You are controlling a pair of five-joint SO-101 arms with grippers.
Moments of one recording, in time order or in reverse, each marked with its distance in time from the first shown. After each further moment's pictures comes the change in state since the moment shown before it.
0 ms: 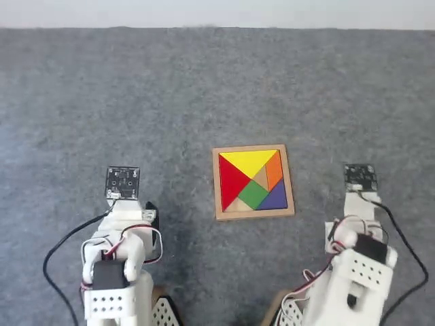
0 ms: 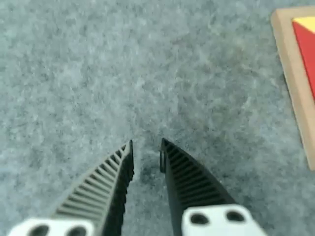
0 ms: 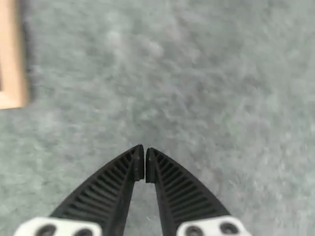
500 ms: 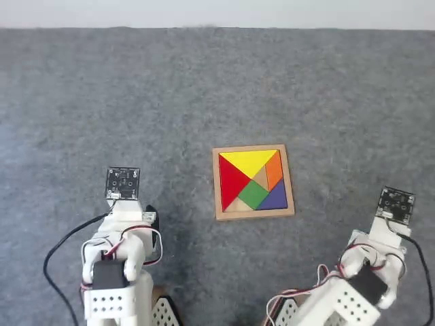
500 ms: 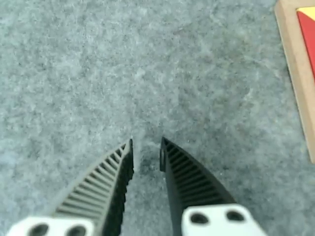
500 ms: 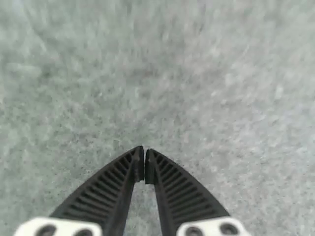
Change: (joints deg) left arm -0.3 0.0 0.0 1.8 0.0; right arm 18.5 -34.7 13.7 4.7 -0.1
